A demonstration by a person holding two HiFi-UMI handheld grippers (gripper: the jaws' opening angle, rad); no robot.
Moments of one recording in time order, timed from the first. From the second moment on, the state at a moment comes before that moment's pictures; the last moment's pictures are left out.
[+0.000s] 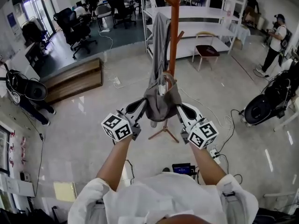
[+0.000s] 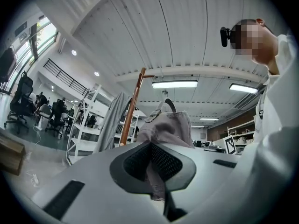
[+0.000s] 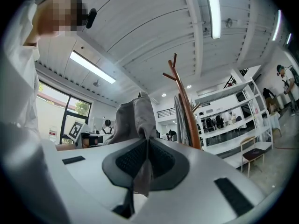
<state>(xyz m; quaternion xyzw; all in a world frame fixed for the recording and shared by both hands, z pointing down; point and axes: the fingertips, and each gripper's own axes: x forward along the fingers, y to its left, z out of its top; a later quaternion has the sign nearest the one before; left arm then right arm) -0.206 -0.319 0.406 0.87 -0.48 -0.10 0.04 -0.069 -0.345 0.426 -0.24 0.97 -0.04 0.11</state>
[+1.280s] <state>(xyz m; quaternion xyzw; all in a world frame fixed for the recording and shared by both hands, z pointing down) -0.270 -0.436 0.204 0.91 -0.39 -0.12 -0.07 -0.127 -0.452 0.220 -0.30 0.94 0.08 0.14</state>
